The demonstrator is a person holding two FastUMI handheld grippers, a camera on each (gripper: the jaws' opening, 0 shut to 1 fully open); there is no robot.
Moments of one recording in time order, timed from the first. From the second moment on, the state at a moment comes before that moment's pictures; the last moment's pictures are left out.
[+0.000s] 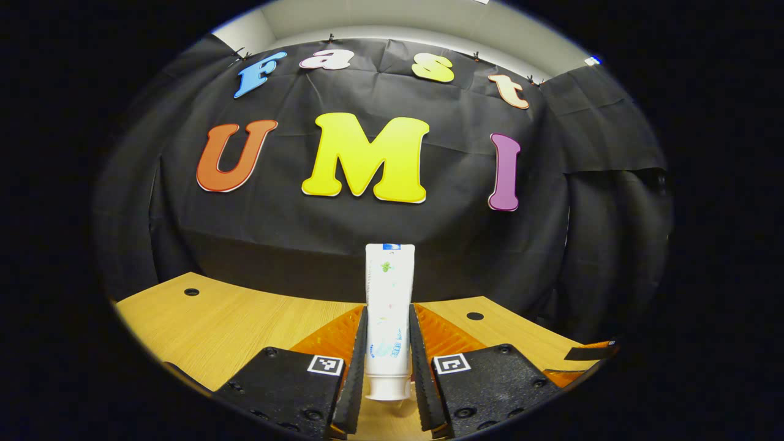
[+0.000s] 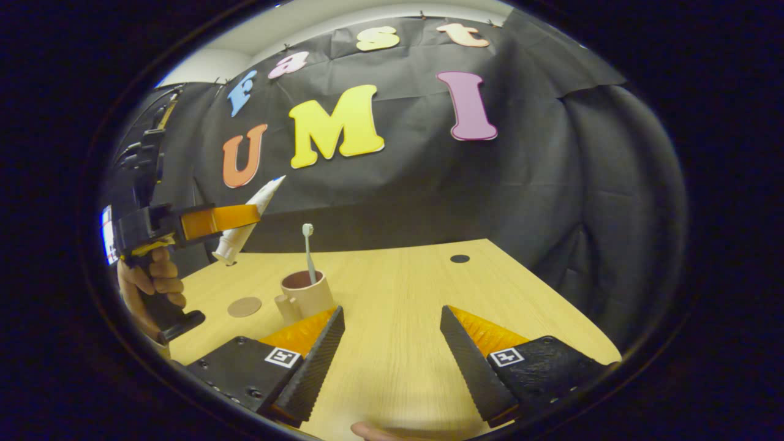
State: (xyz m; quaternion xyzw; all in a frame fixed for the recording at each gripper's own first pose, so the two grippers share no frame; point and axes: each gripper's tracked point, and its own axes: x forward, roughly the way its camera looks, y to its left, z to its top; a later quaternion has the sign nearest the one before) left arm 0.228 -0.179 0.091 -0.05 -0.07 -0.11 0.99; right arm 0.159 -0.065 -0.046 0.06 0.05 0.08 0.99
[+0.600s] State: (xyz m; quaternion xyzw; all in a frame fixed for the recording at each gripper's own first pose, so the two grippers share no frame) left arm 0.275 -0.197 0.078 -0.06 -0.04 -0.10 0.99; right arm 0.155 -0.083 -0.044 0.08 0.03 0.07 0.99
